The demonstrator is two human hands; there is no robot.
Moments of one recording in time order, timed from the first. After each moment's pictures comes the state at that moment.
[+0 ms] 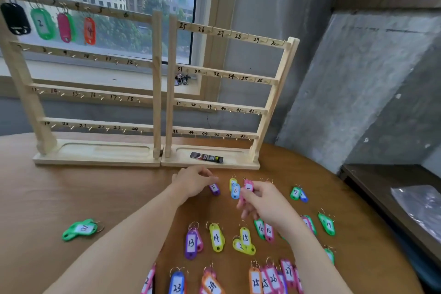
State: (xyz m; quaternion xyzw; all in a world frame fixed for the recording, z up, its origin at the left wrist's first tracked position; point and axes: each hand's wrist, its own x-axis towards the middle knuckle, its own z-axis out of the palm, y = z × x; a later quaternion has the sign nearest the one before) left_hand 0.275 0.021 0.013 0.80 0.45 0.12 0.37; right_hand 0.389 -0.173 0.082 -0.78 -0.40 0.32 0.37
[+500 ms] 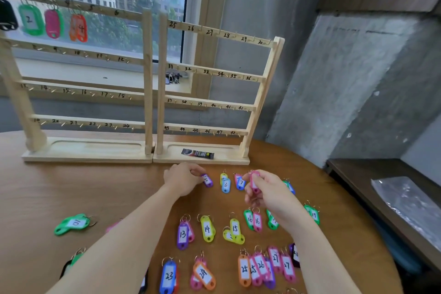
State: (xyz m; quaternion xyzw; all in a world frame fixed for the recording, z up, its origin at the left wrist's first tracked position) left_hand 0.274 0.014 0.005 0.82 0.44 0.15 0.33; right_hand 0.400 -0.194 0.092 -0.74 -0.32 0.35 0.47
